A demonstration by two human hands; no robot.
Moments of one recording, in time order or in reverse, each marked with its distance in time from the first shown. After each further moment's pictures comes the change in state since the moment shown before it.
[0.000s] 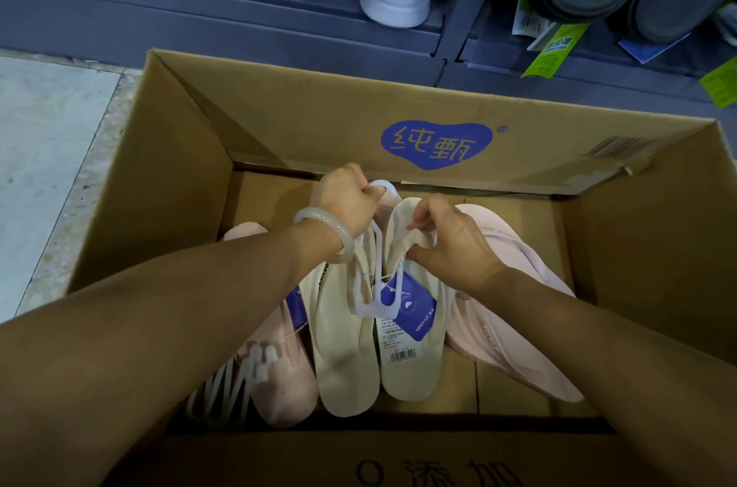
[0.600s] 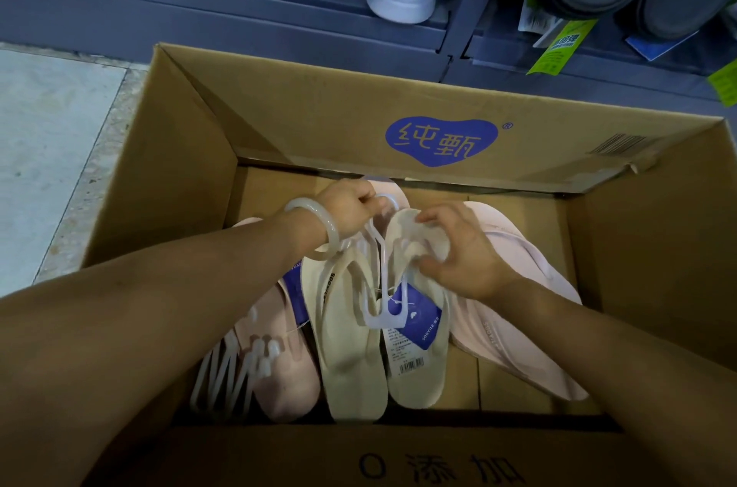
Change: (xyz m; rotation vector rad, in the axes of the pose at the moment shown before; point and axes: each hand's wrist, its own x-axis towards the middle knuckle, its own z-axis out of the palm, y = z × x) left_hand -0.001 -0.016 -0.006 -0.037 -0.305 0.055; right_hand -0.011 0.014 0.001 0.038 -0.012 -0.052
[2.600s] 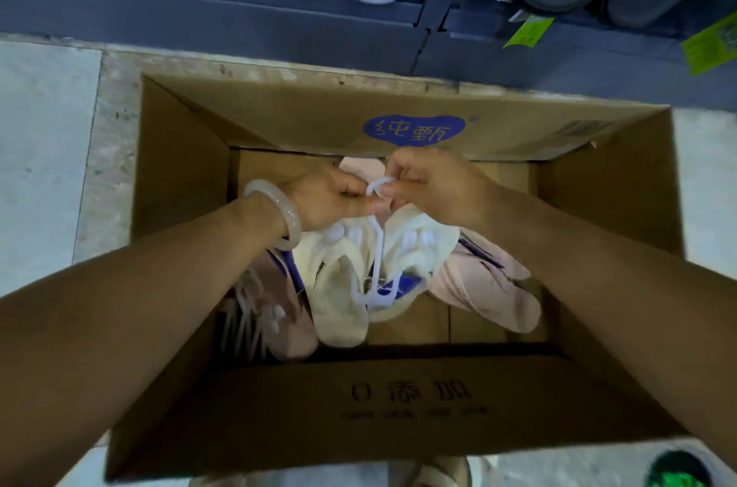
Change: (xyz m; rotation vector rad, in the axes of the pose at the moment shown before) left_hand -0.054 0.061 -0.064 -0.140 -0.391 -0.007; right_hand 0.021 -0.095 -0.092 -0.001 -0.272 0.075
